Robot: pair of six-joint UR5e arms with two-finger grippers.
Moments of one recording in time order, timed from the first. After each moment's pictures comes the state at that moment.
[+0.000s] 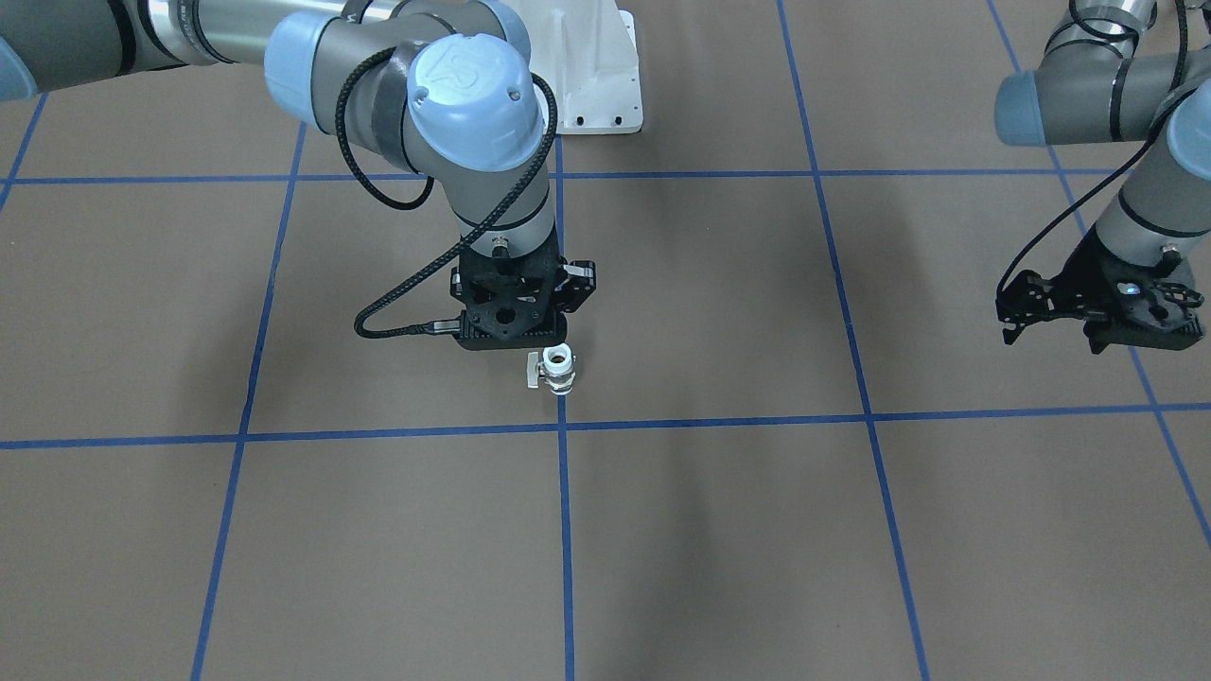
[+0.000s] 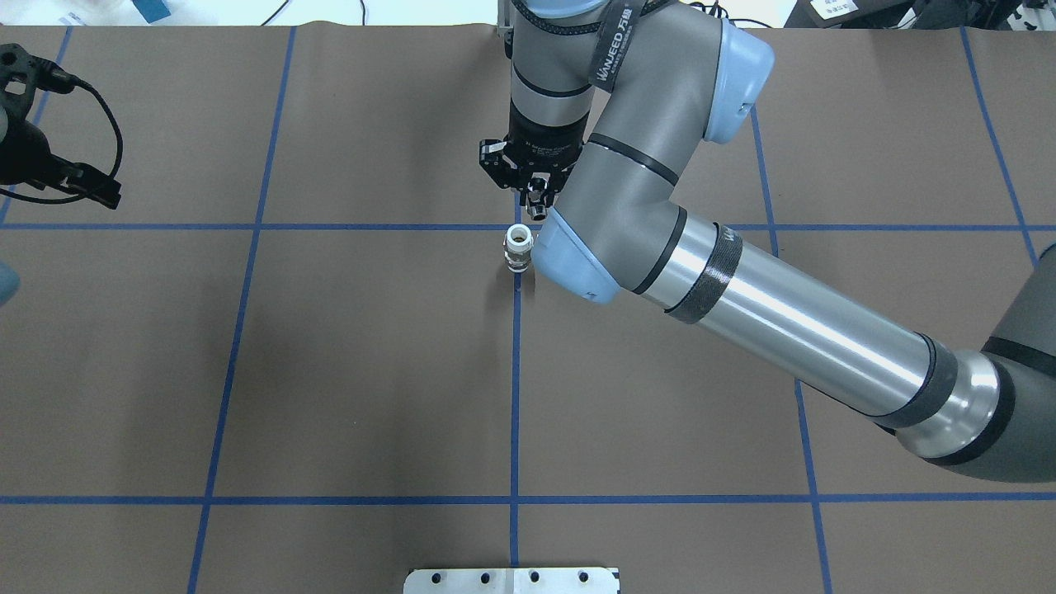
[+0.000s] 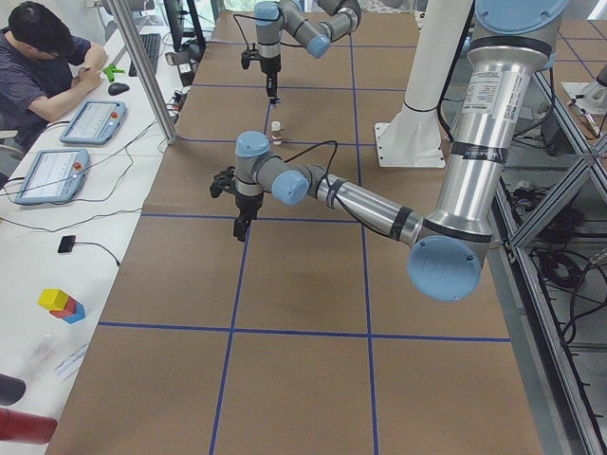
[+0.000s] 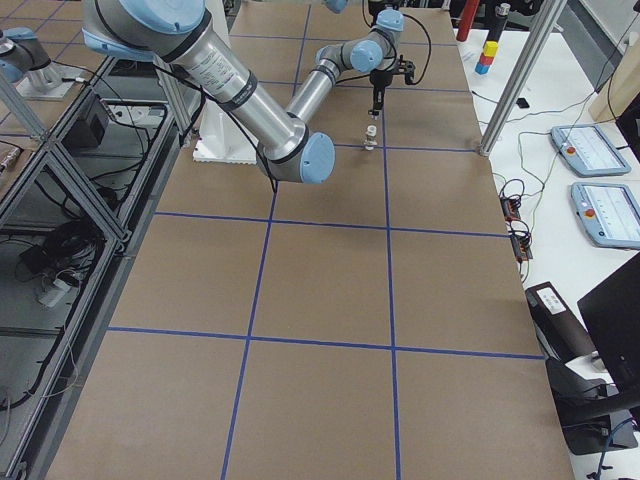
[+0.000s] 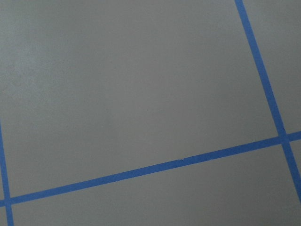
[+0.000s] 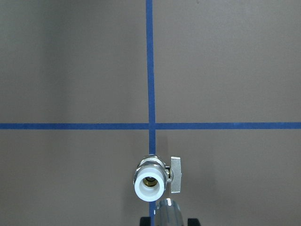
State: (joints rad) left arm -1.09 -1.76 -1.74 -1.75 -2.06 -0.45; right arm 0.72 -0.60 1.47 -1.75 2.08 1.05
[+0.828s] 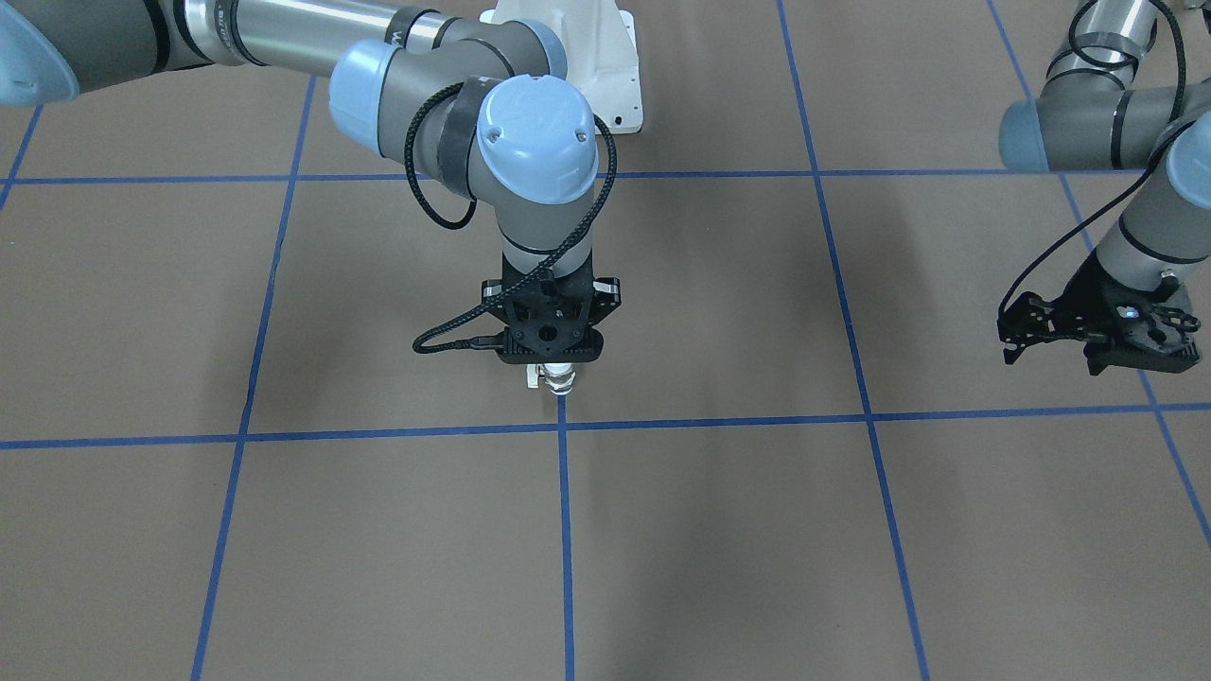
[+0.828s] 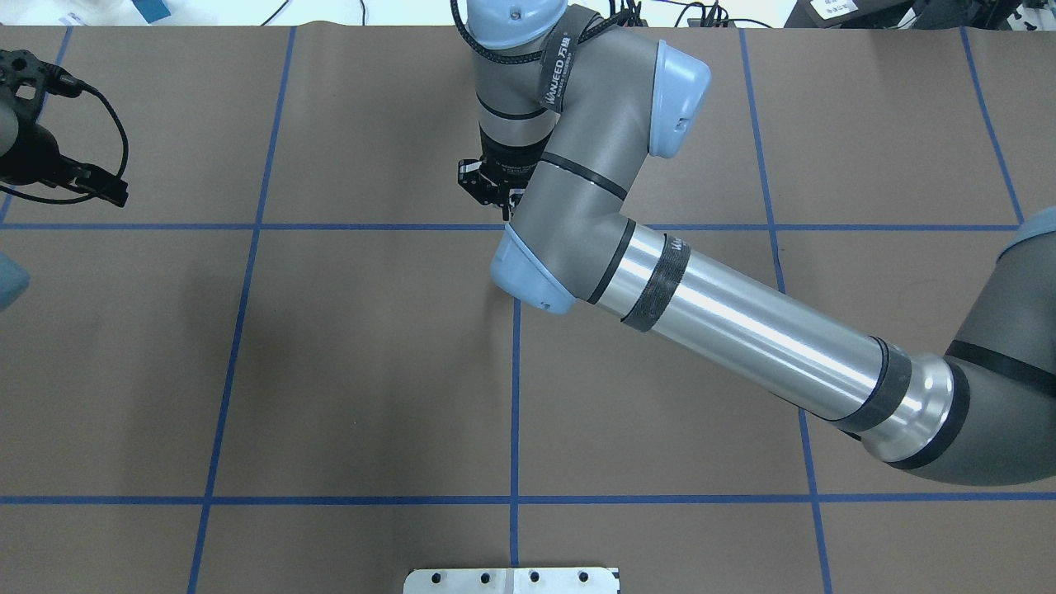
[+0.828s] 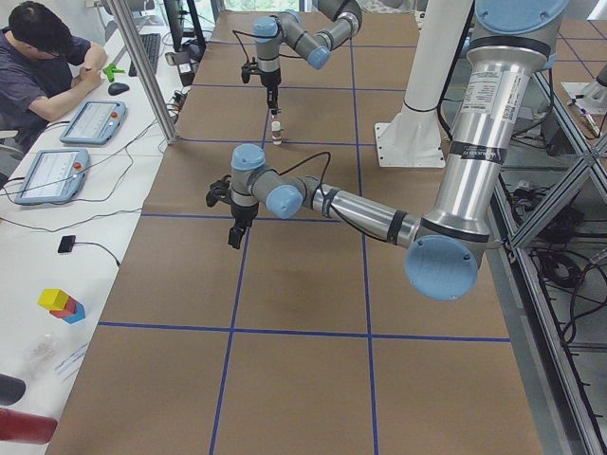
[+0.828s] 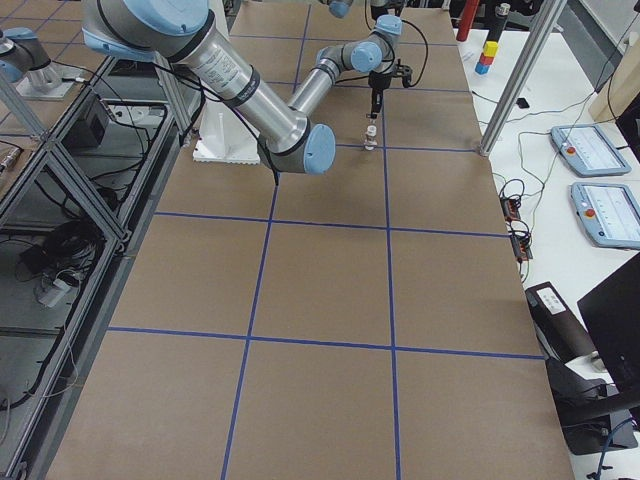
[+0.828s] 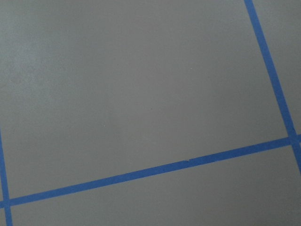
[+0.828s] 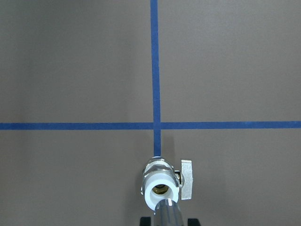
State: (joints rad) left arm -1.09 -1.77 -1.65 -1.86 -2.06 -0.45; right arm 0.68 -0.54 1.35 -1.75 2.04 1.05
